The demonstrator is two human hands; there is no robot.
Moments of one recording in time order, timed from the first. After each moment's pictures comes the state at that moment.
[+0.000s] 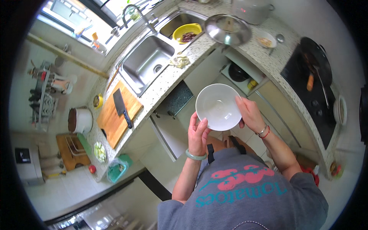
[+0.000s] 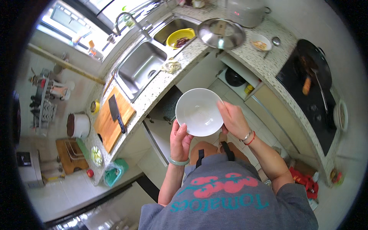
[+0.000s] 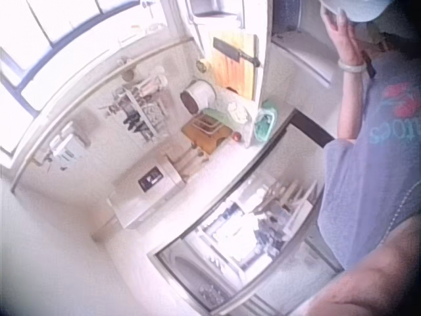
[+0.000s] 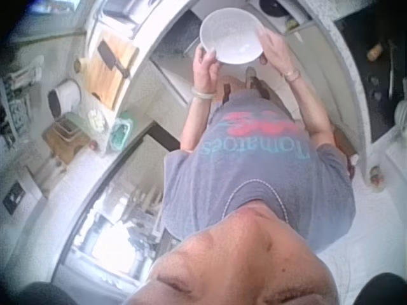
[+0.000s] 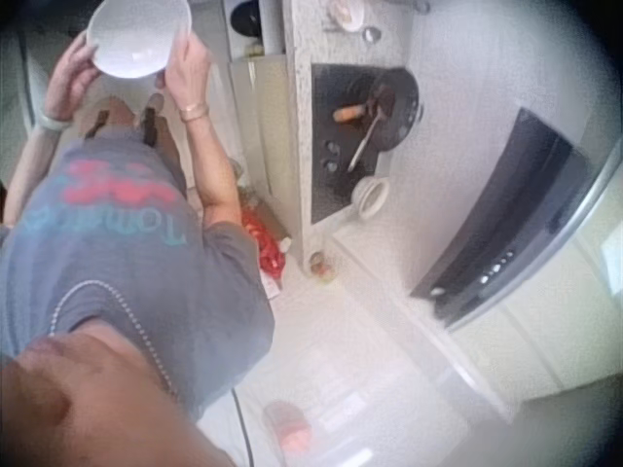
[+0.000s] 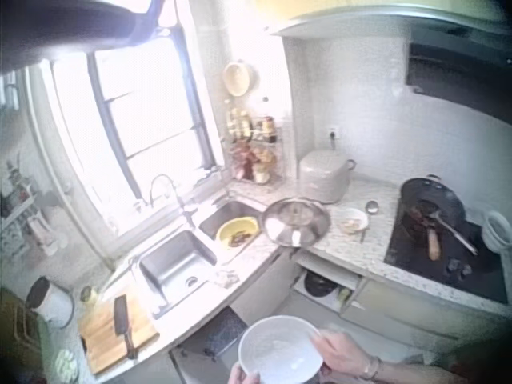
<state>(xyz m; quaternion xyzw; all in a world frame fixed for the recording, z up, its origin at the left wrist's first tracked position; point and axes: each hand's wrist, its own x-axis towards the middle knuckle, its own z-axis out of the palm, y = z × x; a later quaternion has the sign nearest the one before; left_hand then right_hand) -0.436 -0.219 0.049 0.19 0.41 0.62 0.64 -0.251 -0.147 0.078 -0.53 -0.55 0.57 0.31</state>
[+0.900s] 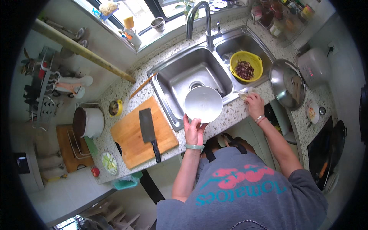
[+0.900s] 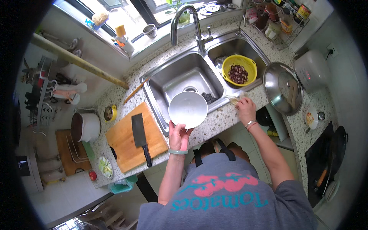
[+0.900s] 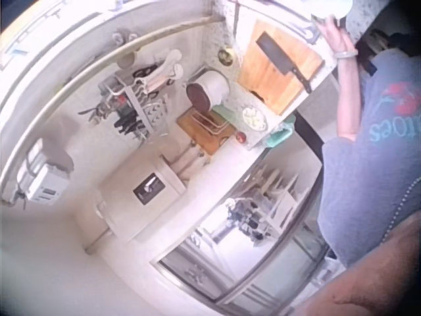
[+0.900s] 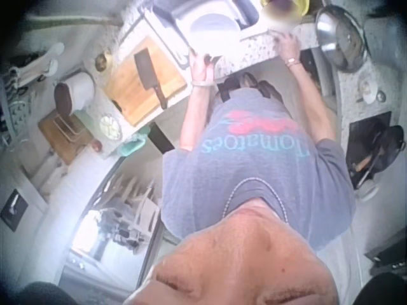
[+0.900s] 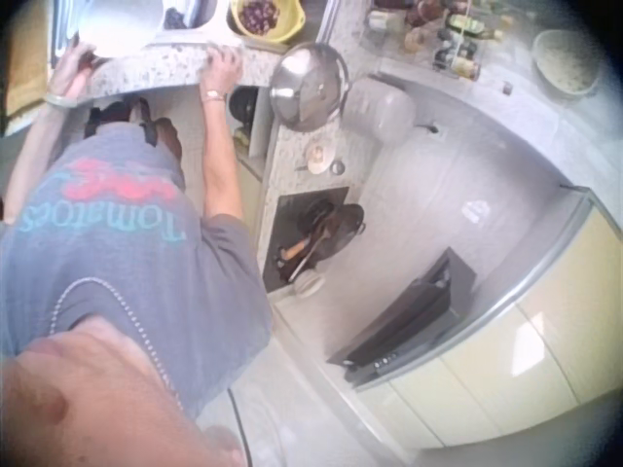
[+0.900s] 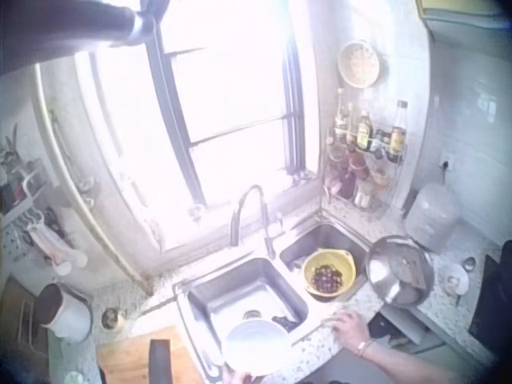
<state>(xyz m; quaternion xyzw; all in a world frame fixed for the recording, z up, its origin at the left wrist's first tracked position) -0.691 0.028 -0.017 -0.02 0.44 0.74 0.51 -0.447 0.199 -0.108 -0.45 -0.87 0.06 0.18</state>
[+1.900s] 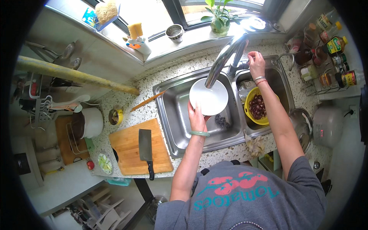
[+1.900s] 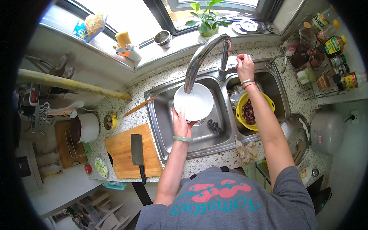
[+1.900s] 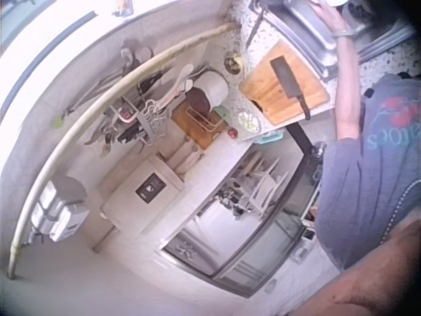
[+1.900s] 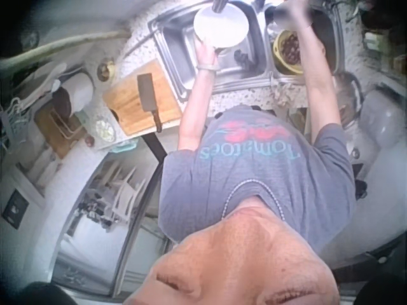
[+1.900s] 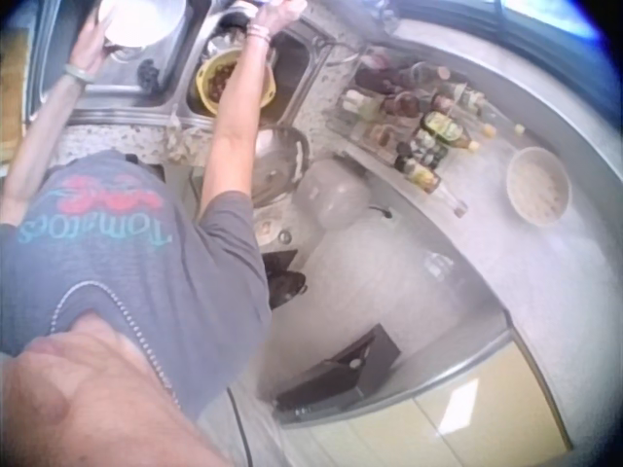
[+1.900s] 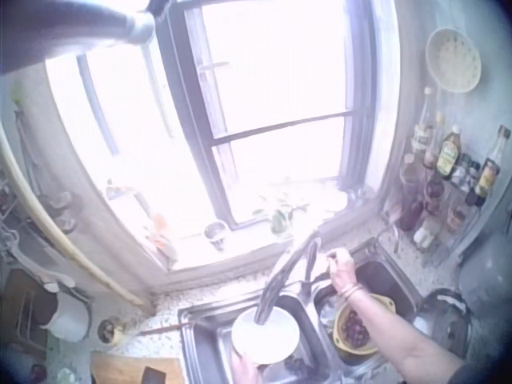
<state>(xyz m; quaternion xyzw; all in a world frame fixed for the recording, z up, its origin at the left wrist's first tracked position) -0.767 0.247 -0.042 -0.02 0.55 0.74 0.40 -0.663 0.548 -0.084 -0.44 -0.77 0.26 0.40</state>
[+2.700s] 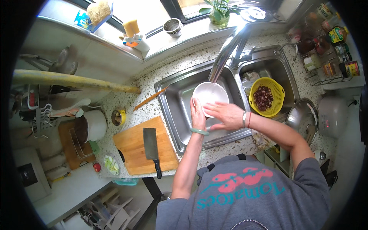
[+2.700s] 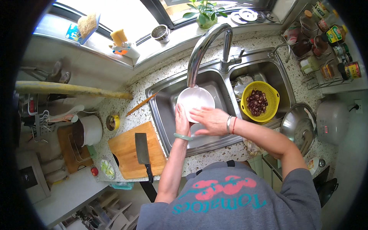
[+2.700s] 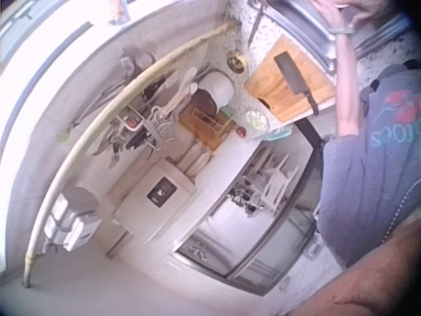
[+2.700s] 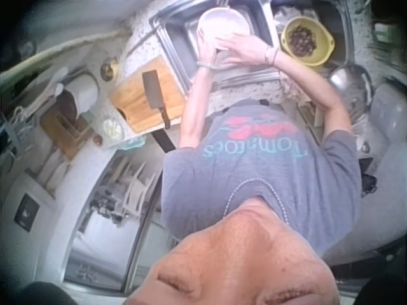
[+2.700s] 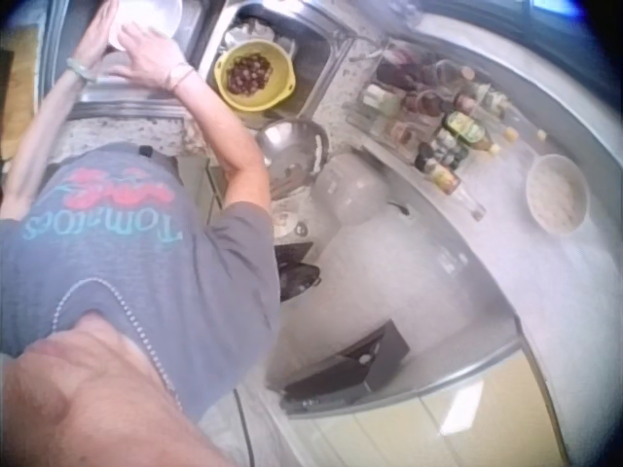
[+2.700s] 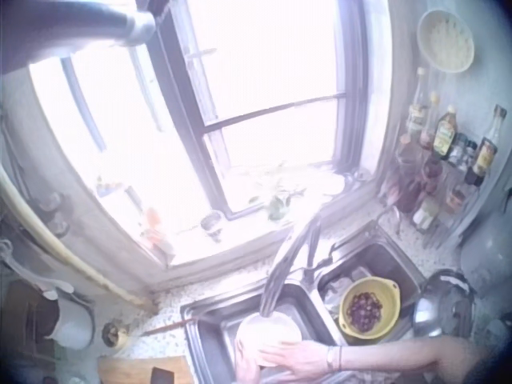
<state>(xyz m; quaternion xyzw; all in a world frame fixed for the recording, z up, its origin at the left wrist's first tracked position) -0.782 0.232 -0.055 -0.04 0.59 0.68 0.42 -0.669 0.341 -0.032 0.05 -0.95 0.29 -0.04</state>
